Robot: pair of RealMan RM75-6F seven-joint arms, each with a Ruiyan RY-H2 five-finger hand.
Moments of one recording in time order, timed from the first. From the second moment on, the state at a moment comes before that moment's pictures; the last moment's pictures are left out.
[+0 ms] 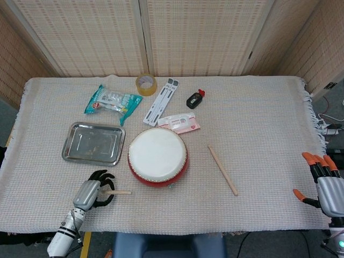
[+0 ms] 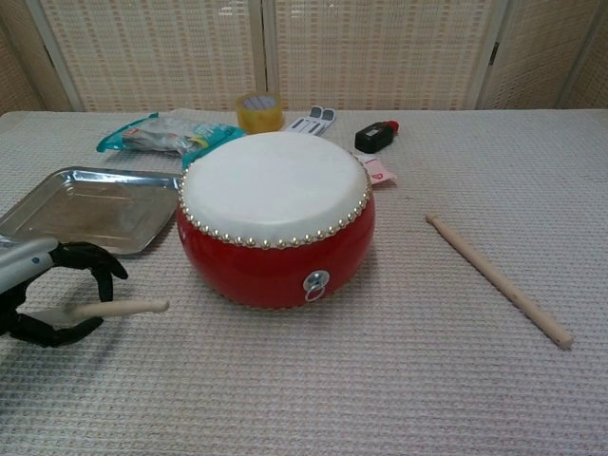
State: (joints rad) left arm -0.33 -1.53 -0.02 -1.50 1.42 1.17 -0.09; right arm 0.04 -1.07 0.05 -1.60 -1.52 1.49 0.11
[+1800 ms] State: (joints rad) left arm -0.36 -1.58 0.00 -1.21 1.58 1.25 -1.74; right arm 0.04 -1.06 0.06 -1.64 -1.50 1.50 0.06
